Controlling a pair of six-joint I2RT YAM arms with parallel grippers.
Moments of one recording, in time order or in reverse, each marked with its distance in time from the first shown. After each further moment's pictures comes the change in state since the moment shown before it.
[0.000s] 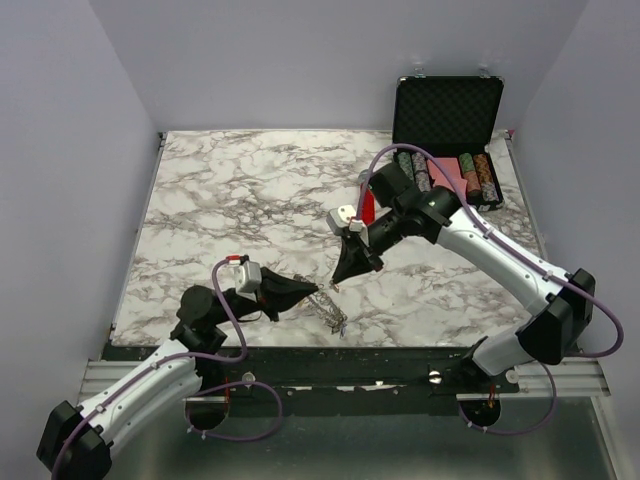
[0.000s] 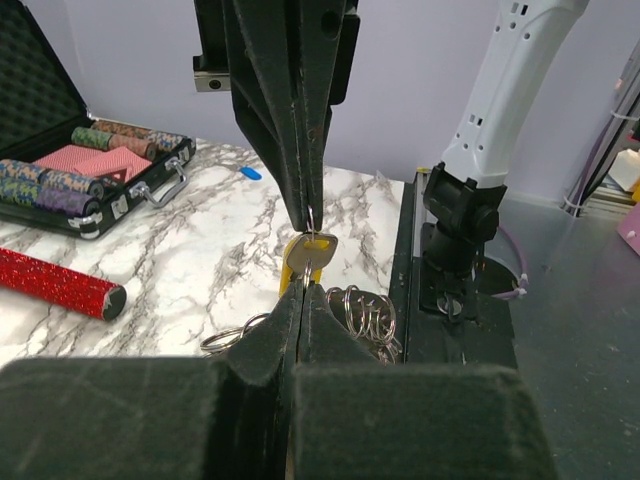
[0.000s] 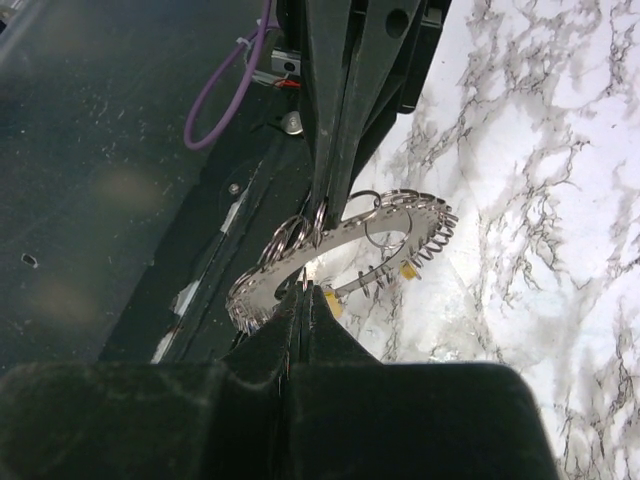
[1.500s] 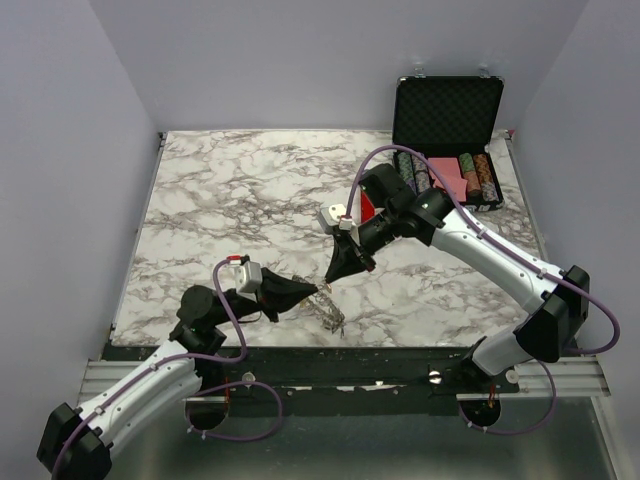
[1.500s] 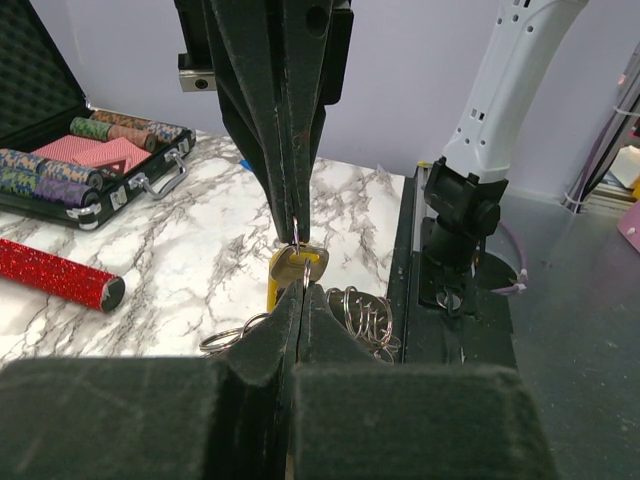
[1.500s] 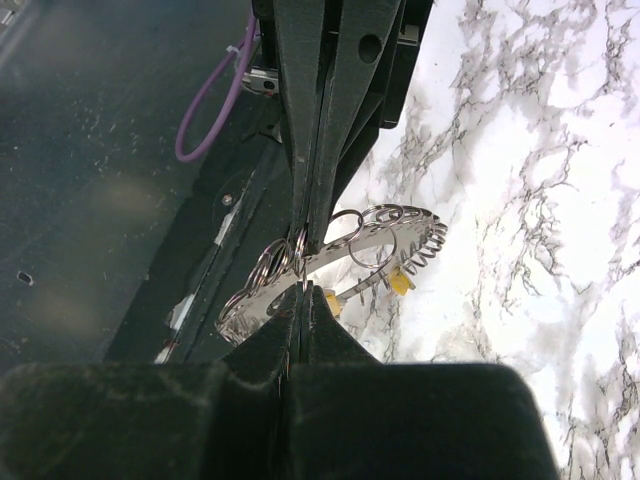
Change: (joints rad) left arm 0.000 -0.009 0.000 -0.025 -0.002 0.004; right arm 0.036 0.023 0.000 0.090 0.029 0.100
